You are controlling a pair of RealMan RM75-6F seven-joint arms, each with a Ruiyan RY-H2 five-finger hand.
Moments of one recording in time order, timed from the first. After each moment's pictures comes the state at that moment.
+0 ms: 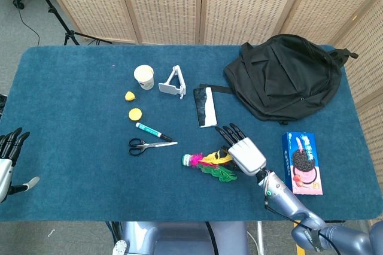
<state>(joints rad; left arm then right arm) -0.08 -1.02 -0.03 -1.72 1.51 1.48 -0.01 0.58 -1.57 0.06 -1.31 -1.63 1.14 -0.12</state>
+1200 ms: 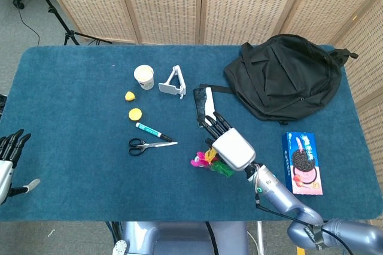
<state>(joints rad) -0.08 -1.00 -0.01 -1.72 1.53 1.48 -0.03 0.68 -1.42 0.16 -1.65 -1.54 1.08 -0.44</state>
